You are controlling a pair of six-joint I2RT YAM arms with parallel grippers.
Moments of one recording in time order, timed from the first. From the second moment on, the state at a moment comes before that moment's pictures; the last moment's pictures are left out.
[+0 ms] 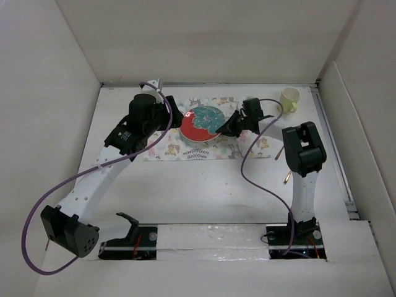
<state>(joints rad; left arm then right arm) -0.48 1.19 1.24 -0.46 -0.08 -0.46 0.30 2.09 1.38 -0.06 -0.54 1.04</state>
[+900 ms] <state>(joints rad) -0.48 1.28 1.22 -0.44 -0.15 -0.35 -0.02 1.76 1.64 -0.46 -0.01 0.71</state>
